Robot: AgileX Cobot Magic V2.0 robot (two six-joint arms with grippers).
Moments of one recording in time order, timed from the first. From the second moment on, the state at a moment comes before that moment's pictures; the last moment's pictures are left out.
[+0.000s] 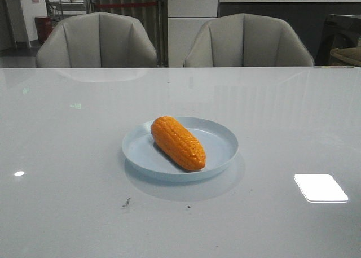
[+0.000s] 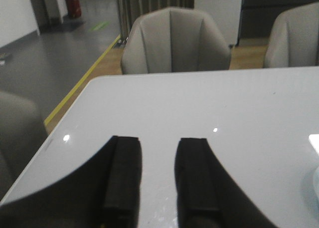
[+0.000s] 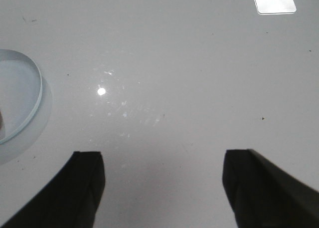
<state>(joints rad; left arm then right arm) 0.00 0.29 -0.44 0.03 0.33 0.08 -0.19 0.72 -0.73 0.20 0.76 -0.16</state>
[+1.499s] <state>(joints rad) -0.06 -0.01 0.01 0.02 -0.06 0.08 -0.18 0.70 -0.73 0.20 0.76 -0.16</state>
